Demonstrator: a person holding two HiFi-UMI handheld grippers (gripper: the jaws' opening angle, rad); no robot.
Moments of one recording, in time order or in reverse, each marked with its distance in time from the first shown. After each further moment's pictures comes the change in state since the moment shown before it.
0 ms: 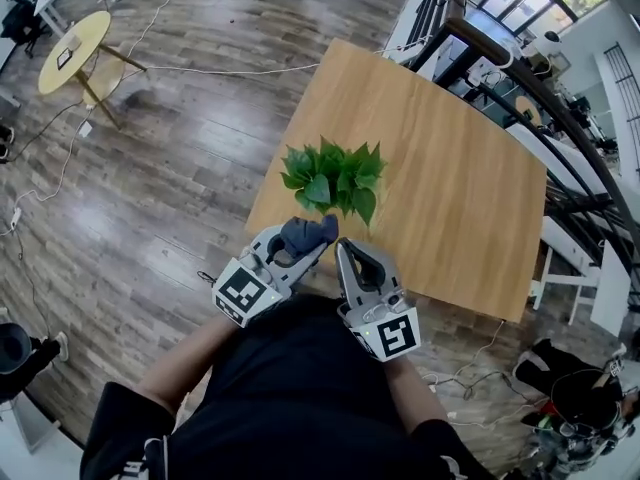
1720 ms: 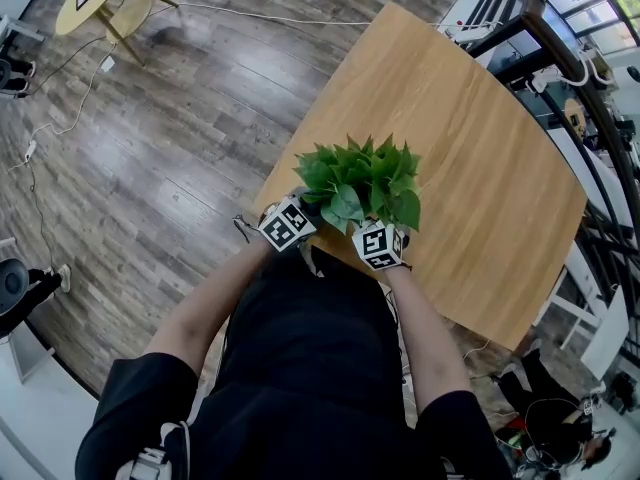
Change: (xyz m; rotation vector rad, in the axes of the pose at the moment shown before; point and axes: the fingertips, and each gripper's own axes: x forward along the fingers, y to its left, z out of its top) left arm 0.088 0.111 -0.269 -0.119 0.585 0.047; right arm 0.046 -0.119 -0.332 -0.308 0.732 0.194
